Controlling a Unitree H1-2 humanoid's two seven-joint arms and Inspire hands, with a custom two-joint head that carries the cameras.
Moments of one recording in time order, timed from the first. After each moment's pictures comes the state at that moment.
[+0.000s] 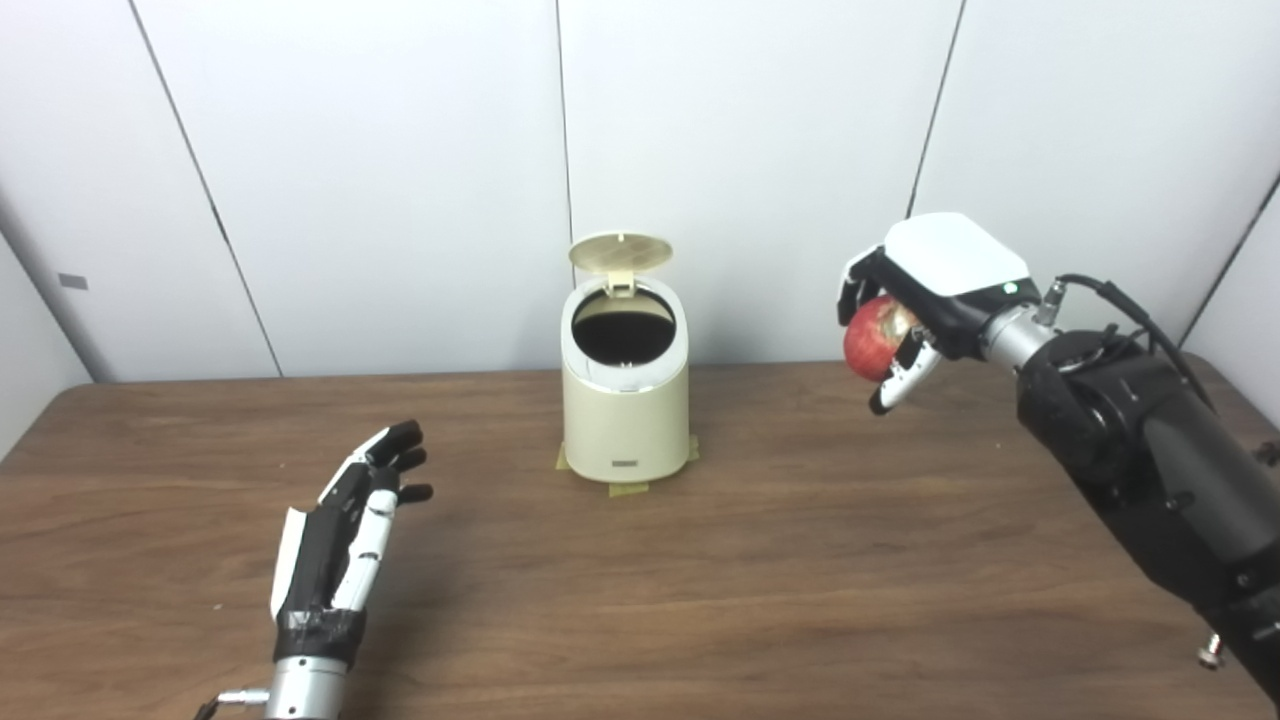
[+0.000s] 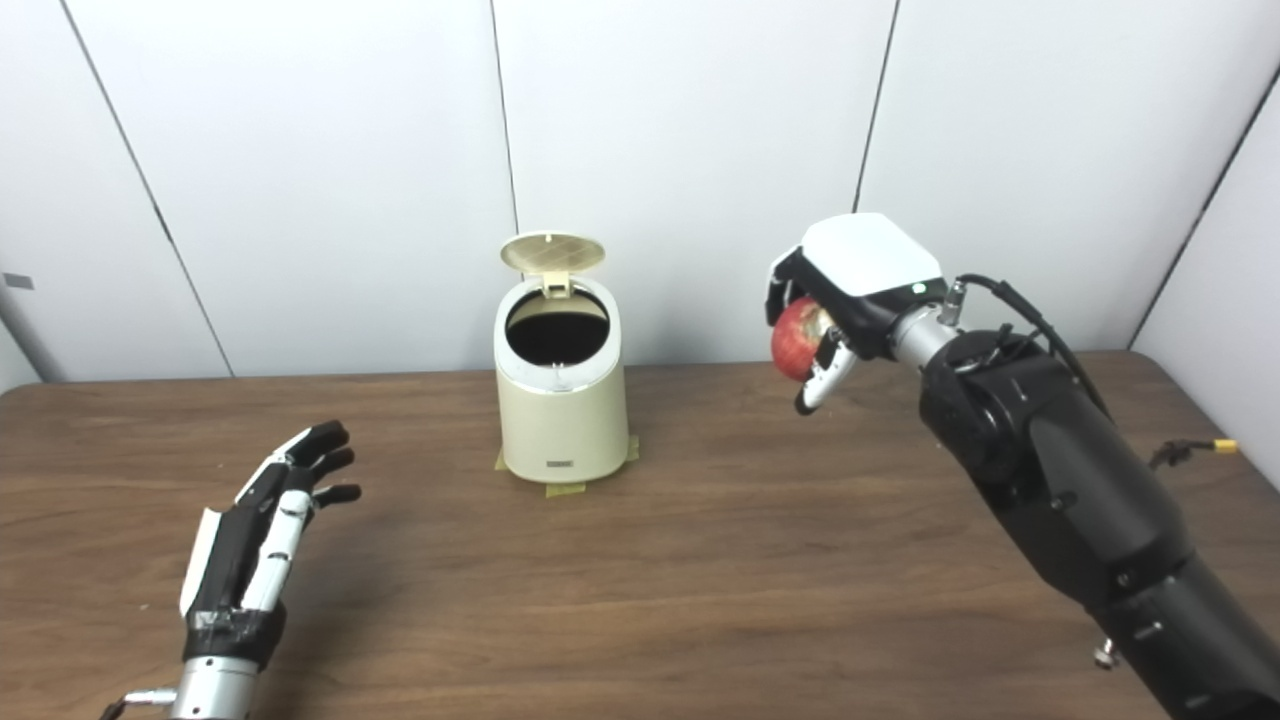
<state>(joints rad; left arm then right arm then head) -0.08 0.12 0.08 0.02 -0.01 -0.26 -0.04 -0.67 -0.63 0.36 -0.20 -0.85 0.17 0.41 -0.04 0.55</state>
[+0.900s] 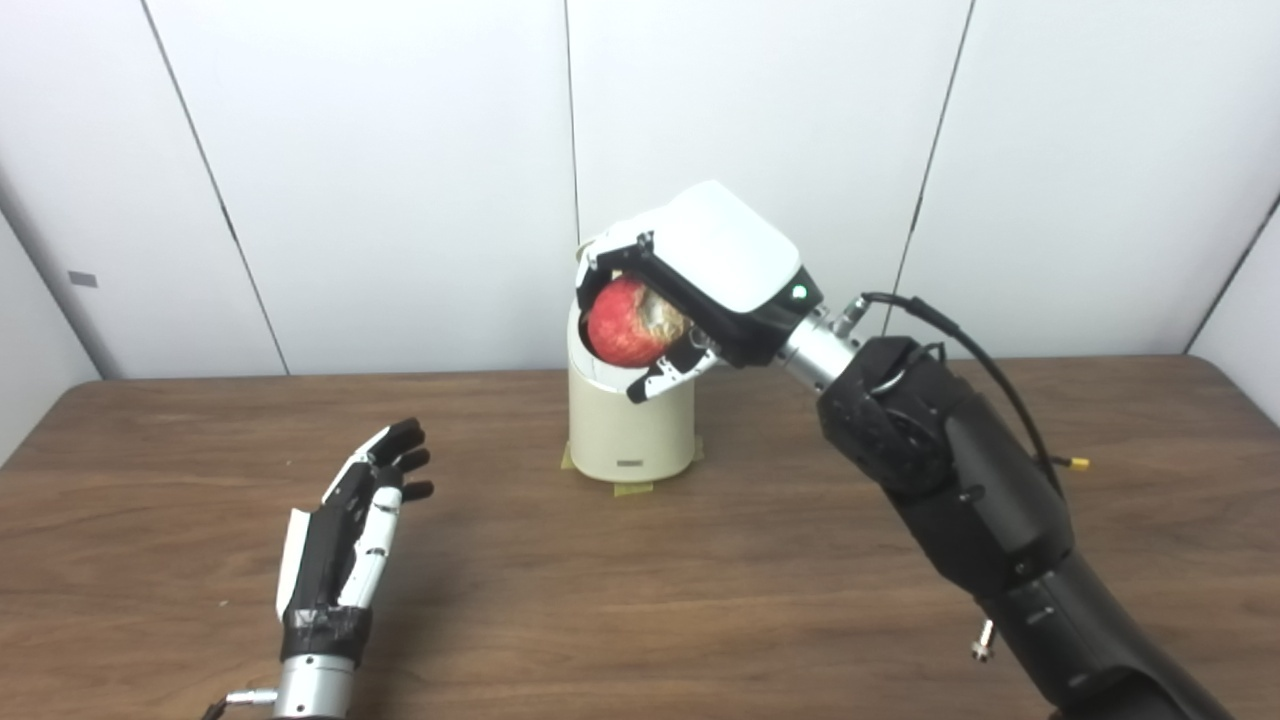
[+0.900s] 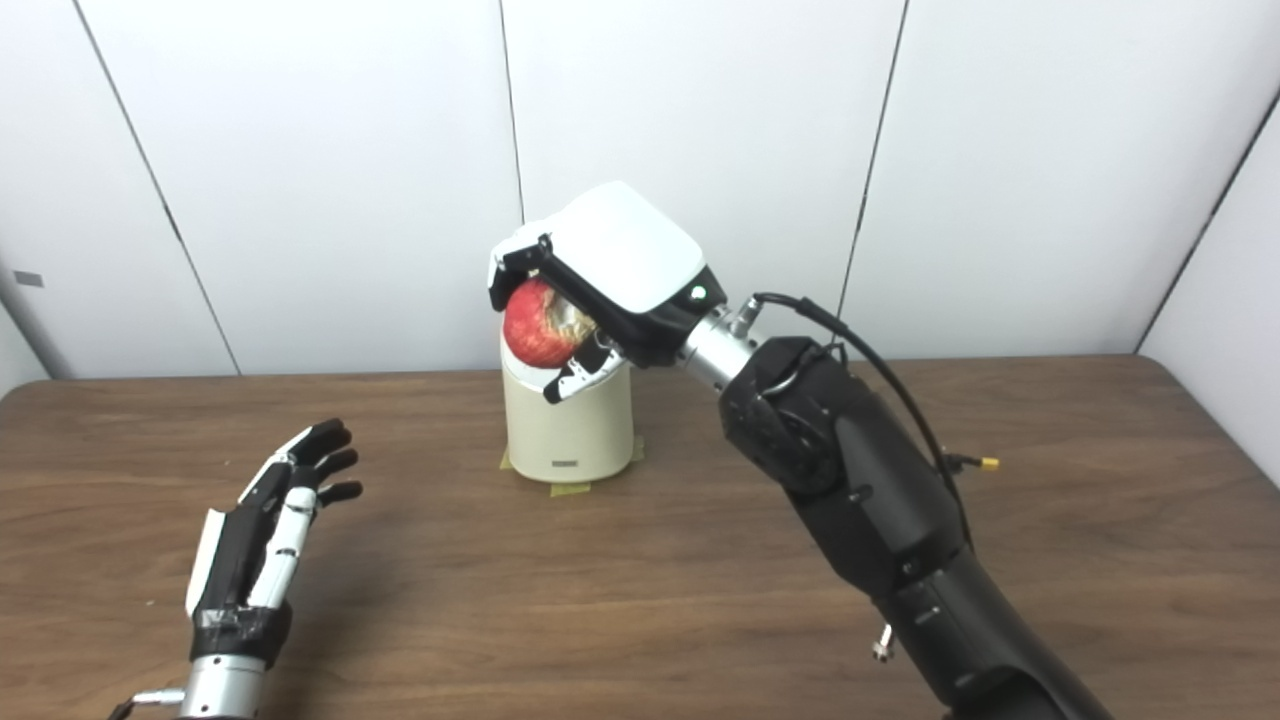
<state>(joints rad) -0.08 0.10 0.08 0.01 -0.01 -0.23 -0.01 -0.76 -0.26 0.37 0.09 -0.93 -0.28 0.04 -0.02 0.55</state>
